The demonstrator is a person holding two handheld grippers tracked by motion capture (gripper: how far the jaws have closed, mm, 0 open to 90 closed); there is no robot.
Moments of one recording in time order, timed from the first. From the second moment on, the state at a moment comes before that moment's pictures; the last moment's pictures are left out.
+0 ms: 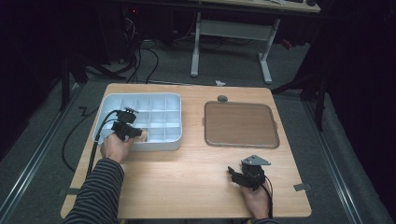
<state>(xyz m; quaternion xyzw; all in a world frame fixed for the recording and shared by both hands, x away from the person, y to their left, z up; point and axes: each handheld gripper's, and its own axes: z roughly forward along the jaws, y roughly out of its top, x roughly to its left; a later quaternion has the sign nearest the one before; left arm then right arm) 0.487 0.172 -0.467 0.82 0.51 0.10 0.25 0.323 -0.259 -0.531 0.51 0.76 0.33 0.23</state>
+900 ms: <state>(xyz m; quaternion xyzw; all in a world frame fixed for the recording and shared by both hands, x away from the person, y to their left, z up) 0.468 0.186 -0.446 0.79 0.51 0.11 0.31 0.323 -0.259 -0.531 0.51 0.76 0.33 0.23</state>
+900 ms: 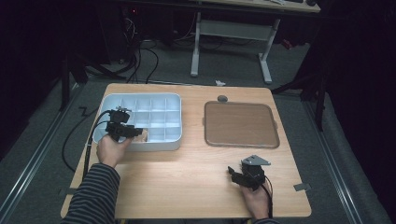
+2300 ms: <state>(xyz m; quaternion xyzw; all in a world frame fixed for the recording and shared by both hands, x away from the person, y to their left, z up) 0.418 0.217 -0.428 0.76 0.50 0.14 0.38 0.324 -0.259 -0.531 0.51 0.76 0.33 0.23</state>
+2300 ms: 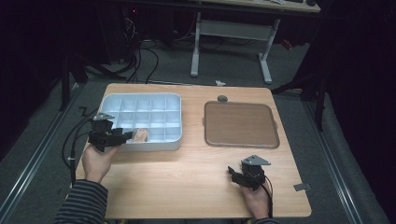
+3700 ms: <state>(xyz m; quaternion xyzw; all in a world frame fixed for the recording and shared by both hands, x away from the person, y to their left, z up) 0.375 0.220 -0.442 0.76 0.49 0.13 0.41 0.323 -0.259 -0.531 0.51 0.76 0.33 0.23</state>
